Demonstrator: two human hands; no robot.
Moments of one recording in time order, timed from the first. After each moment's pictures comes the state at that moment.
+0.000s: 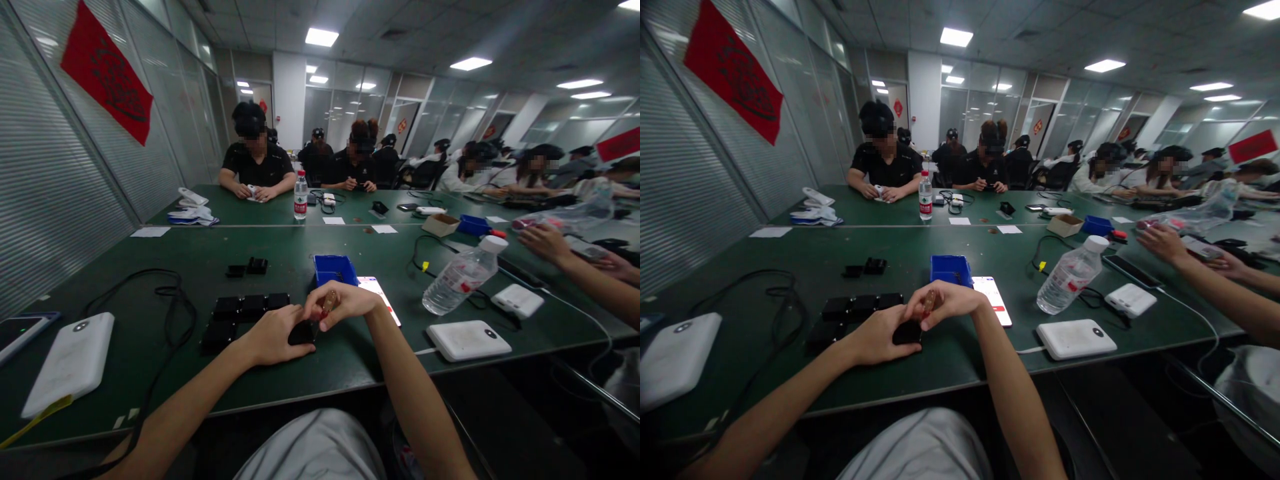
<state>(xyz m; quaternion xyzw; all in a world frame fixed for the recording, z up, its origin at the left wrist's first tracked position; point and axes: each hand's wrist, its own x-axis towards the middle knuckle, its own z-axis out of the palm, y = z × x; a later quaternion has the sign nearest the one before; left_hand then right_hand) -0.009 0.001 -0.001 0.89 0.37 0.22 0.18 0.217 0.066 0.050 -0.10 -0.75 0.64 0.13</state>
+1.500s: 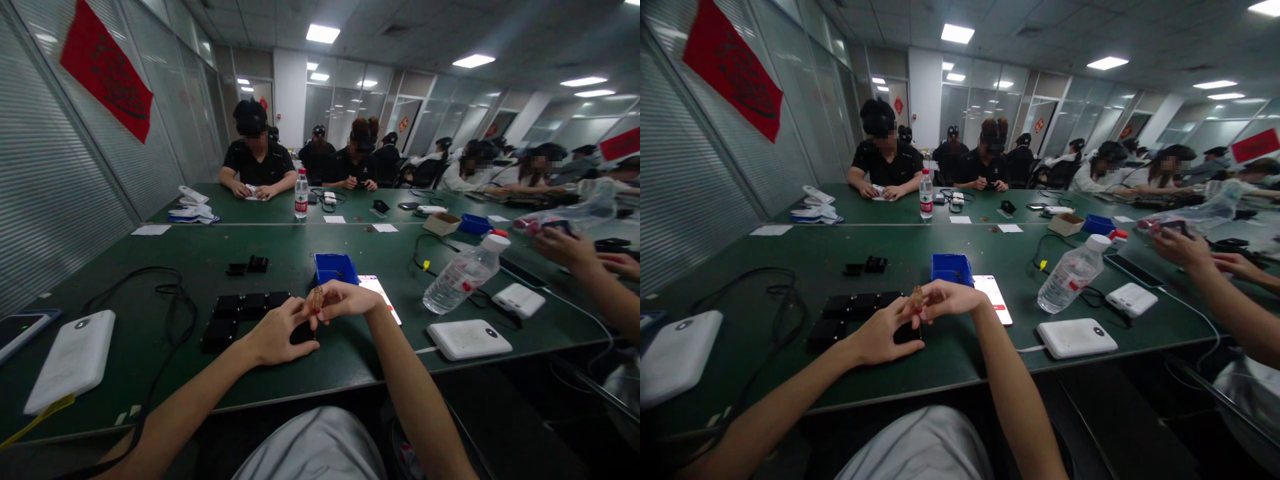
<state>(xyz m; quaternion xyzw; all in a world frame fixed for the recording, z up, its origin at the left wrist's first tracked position) -0.007 -0.001 -0.004 0.90 0.33 0.25 0.11 0.217 0.069 0.043 -0.08 -0.72 0.67 0.13</state>
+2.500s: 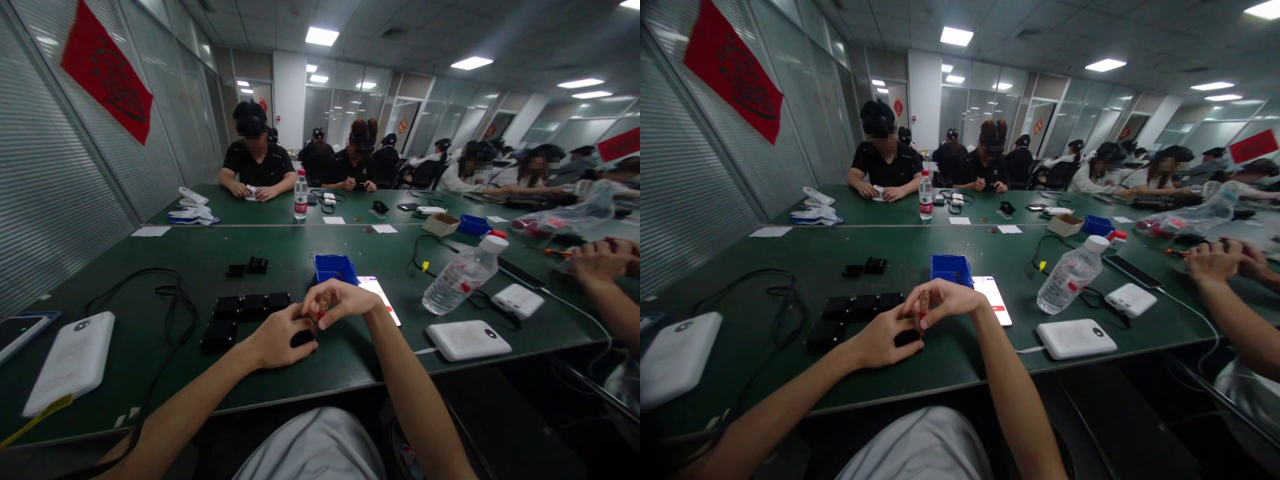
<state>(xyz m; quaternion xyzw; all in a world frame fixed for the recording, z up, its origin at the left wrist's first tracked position) -0.004 -0.004 -0.006 0.90 0.32 0.25 0.17 0.215 0.069 0.041 -0.11 -0.73 0.66 0.16</state>
